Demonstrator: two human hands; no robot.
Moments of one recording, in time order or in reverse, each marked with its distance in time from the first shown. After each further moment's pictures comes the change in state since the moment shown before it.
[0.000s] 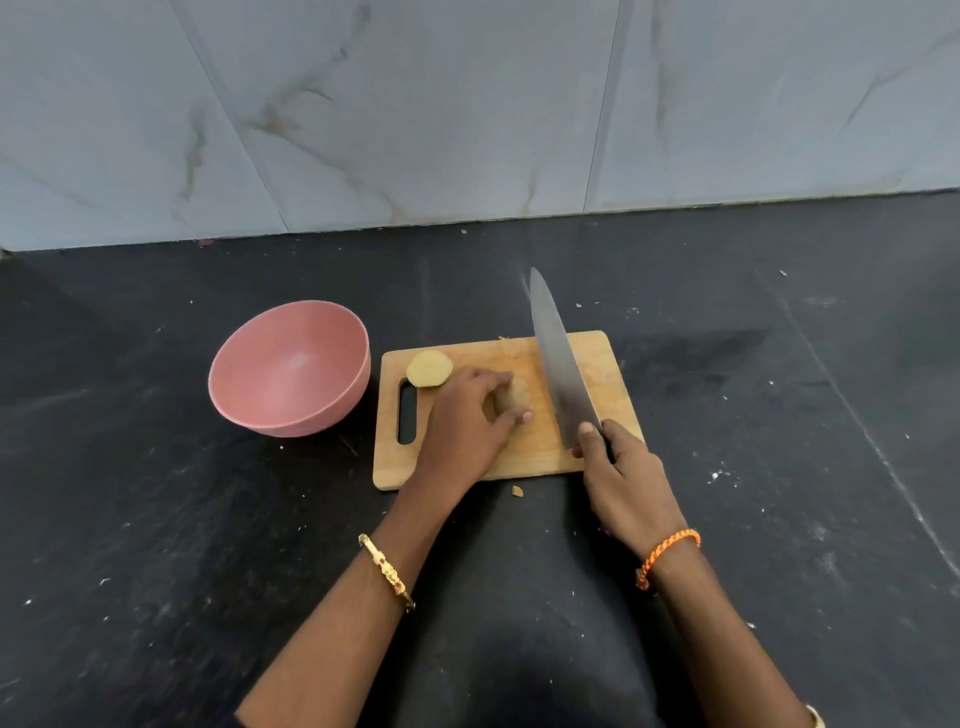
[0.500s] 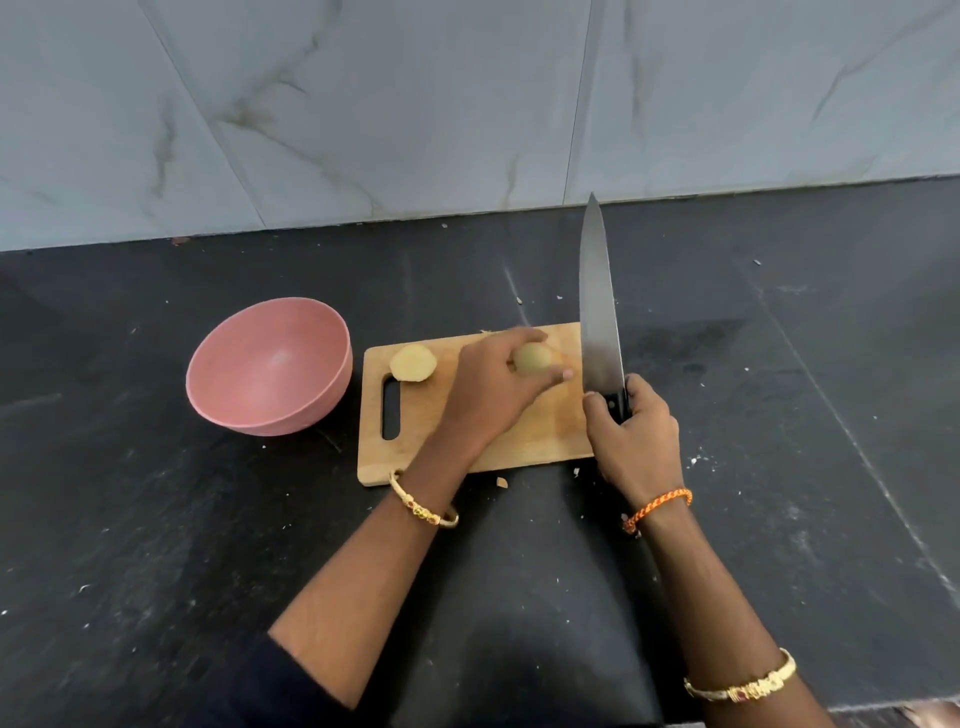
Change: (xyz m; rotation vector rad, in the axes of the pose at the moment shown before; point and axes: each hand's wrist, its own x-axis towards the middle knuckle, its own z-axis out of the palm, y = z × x) left_hand 0.026 0.037 0.015 -0.130 -0.089 0.018; right_hand 0.020 -0.005 -0.013 0.072 0.268 -0.053
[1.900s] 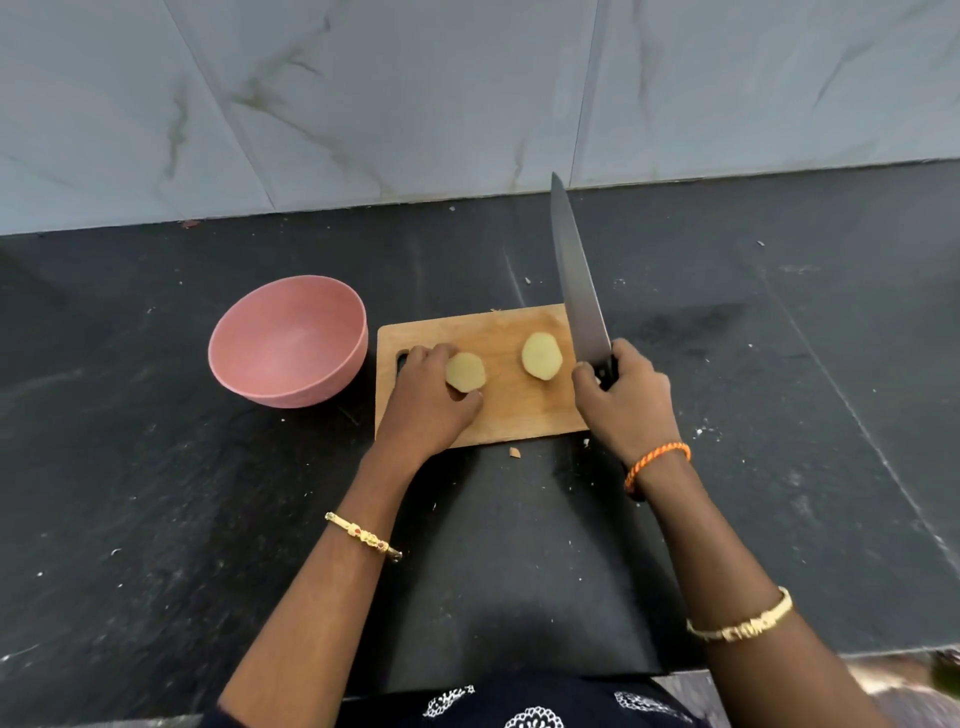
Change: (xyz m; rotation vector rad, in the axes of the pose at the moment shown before) left_hand -0.043 -0.041 -0.050 0.234 -0.054 -0.203; right_hand -0.007 -0.021 0.003 -0.152 -0.091 -0.058
